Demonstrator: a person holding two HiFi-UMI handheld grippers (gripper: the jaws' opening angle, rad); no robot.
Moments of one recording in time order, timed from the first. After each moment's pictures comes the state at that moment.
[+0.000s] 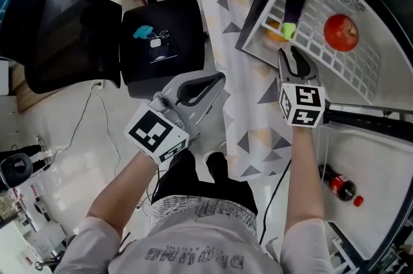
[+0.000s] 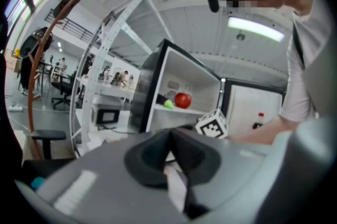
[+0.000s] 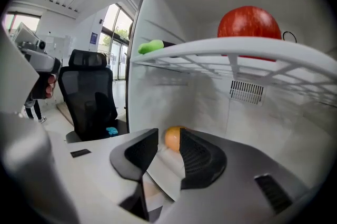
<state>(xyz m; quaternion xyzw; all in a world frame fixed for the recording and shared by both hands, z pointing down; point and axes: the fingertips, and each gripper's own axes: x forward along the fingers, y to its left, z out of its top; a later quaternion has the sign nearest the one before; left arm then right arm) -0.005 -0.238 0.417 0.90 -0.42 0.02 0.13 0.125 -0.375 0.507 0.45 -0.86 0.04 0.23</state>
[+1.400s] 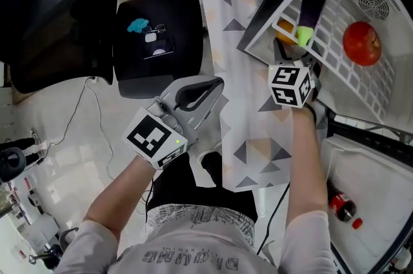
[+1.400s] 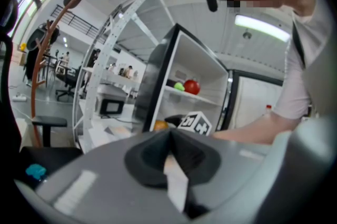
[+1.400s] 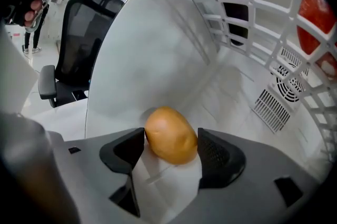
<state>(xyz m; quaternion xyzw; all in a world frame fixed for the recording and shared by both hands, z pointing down) -0.006 -0.252 0.475 0.89 -0.44 0.02 0.15 0.114 -0.447 0.577 0.45 -0.79 -0.15 0.39</state>
